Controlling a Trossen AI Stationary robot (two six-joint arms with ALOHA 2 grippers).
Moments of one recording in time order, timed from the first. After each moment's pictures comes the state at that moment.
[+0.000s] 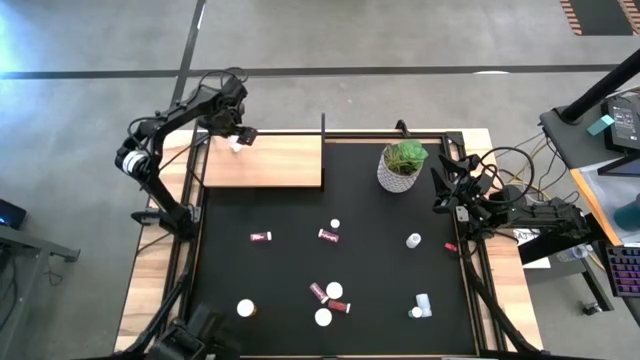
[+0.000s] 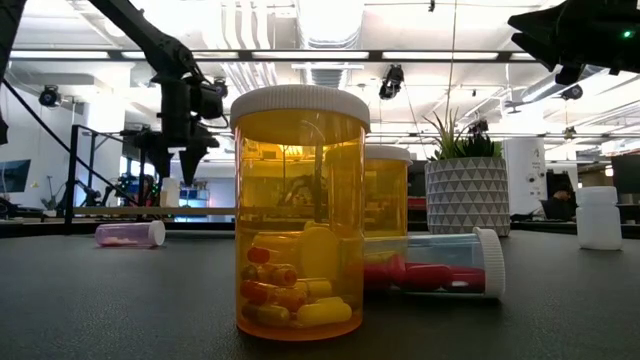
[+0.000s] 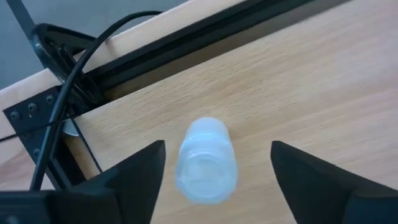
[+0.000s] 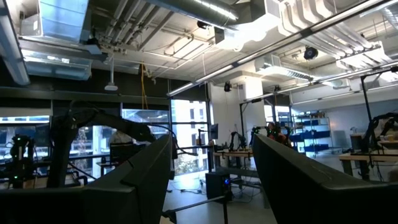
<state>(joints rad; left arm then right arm) 1.07 1.64 1.31 -1.03 -0.09 -0.12 -0.04 0.09 0.01 0.65 0.47 -0.26</state>
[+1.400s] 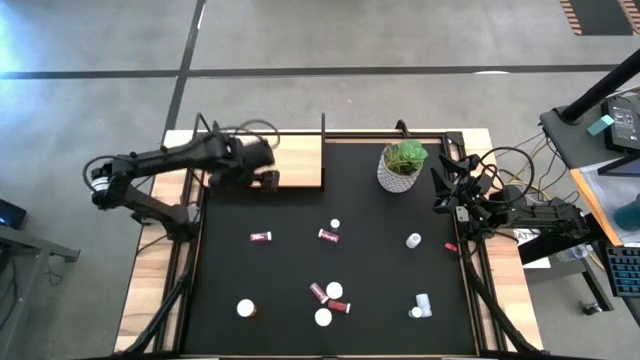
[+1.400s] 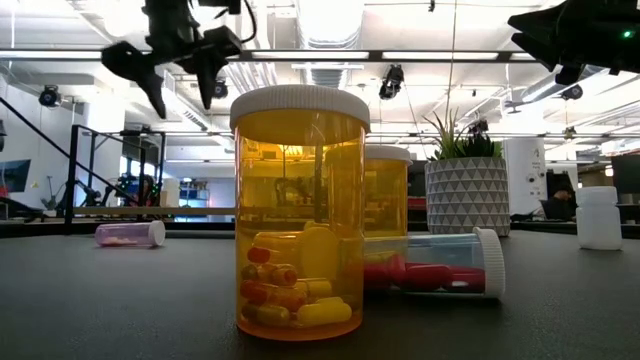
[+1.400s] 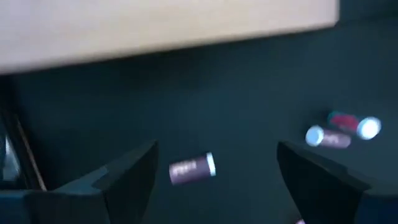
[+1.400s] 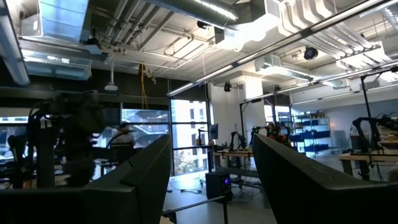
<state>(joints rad) 0.26 1.34 1.31 -1.28 -0.06 -1.19 -0.04 0.09 0.01 0.65 0.47 -0.26</state>
